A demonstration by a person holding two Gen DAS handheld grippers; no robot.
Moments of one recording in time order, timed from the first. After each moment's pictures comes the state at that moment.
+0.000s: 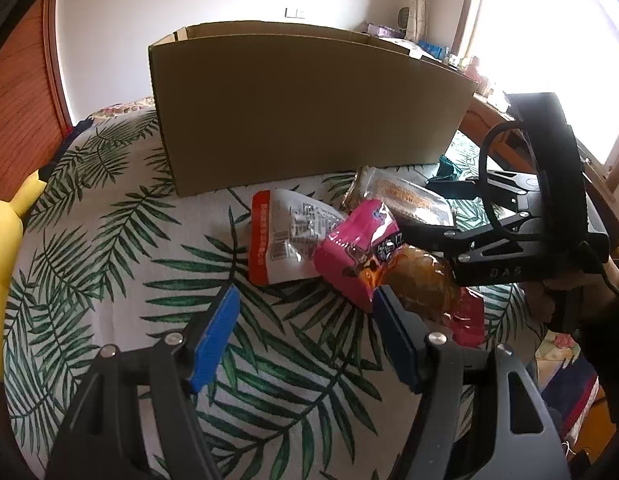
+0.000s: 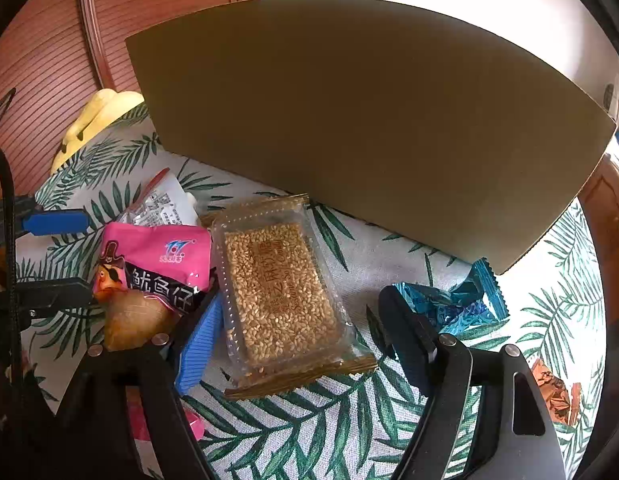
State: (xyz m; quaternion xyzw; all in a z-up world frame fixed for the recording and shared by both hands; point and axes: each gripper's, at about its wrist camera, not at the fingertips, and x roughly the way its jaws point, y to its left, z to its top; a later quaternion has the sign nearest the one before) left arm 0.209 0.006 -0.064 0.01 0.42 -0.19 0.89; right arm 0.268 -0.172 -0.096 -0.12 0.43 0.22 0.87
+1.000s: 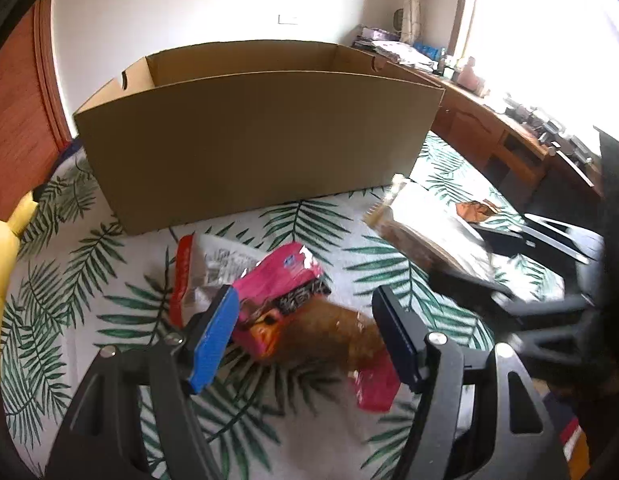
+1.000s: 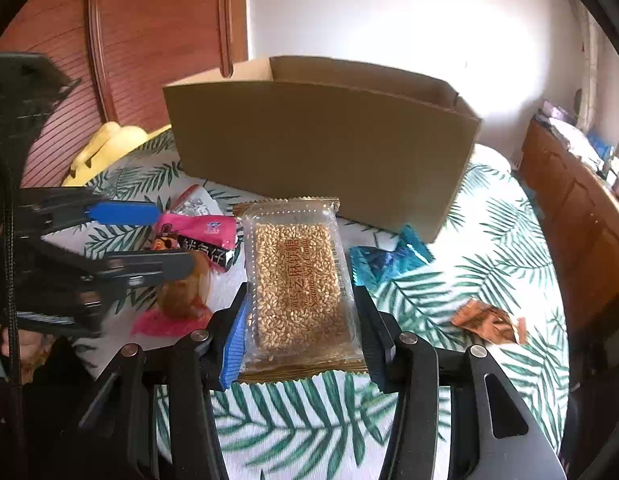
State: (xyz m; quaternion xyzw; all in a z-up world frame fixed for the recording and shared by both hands) left arm 0.215 -0.068 -0.041 0.03 0.41 -0.17 0.90; right arm 0.190 -0.205 -0.062 -0.10 0.36 0.19 0.91
